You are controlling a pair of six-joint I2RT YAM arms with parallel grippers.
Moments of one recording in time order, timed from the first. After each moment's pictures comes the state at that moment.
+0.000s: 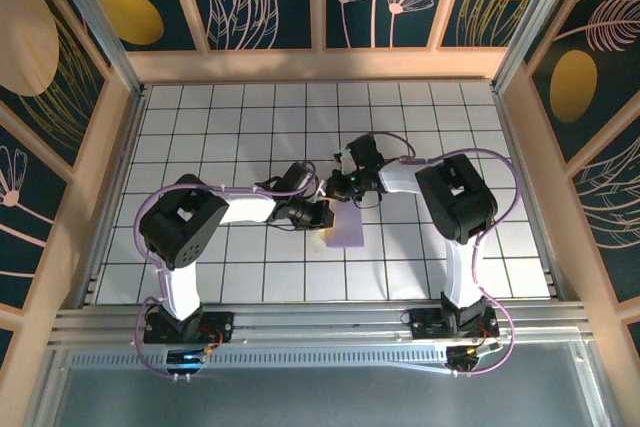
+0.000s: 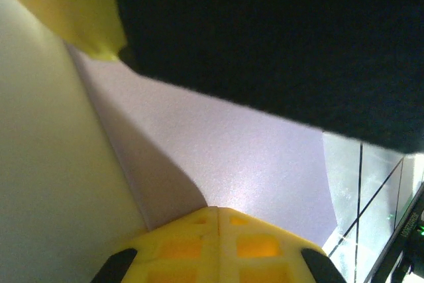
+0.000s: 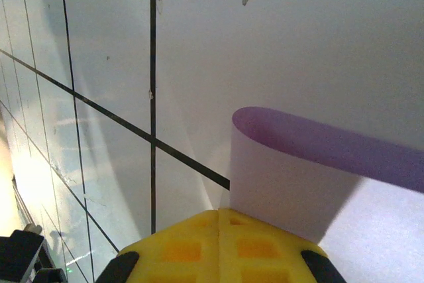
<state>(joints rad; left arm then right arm) -0.72 1.89 0.95 -0.05 0.51 -0.72 0.53 2.00 1.10 -0.09 -0.60 0.60</state>
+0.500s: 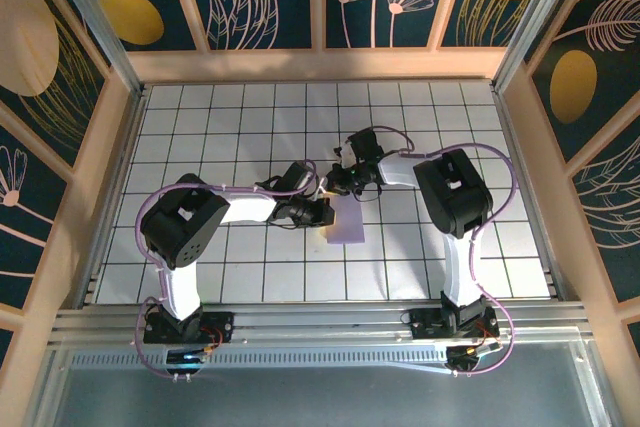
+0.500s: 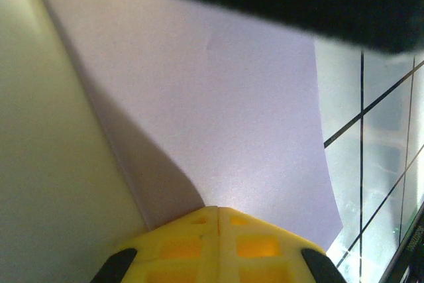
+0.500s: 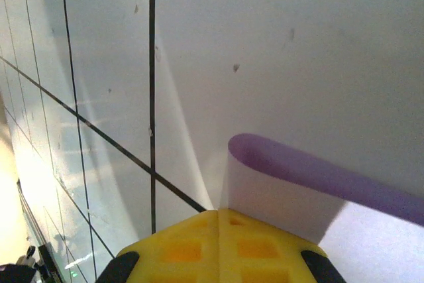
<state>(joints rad) -0.72 1.90 0.95 -0.02 0.48 -0.72 0.50 2.06 1.19 -0.14 -0.63 0.57</state>
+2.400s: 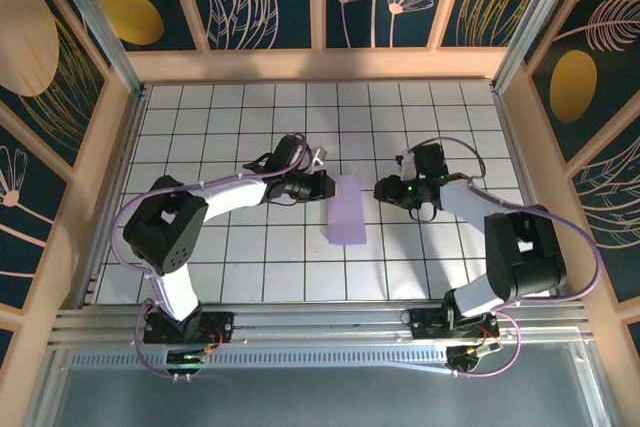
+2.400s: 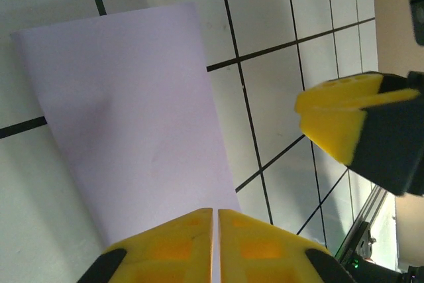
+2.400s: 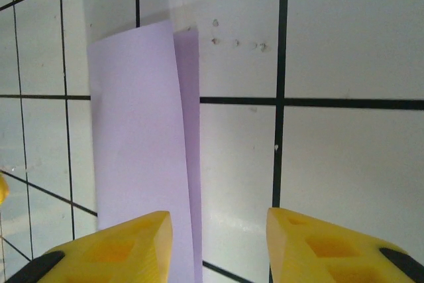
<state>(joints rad) -0.65 1.82 1.08 -0.09 0.52 -0.72 0.25 1.48 0.75 -0.28 -0.46 0.41</state>
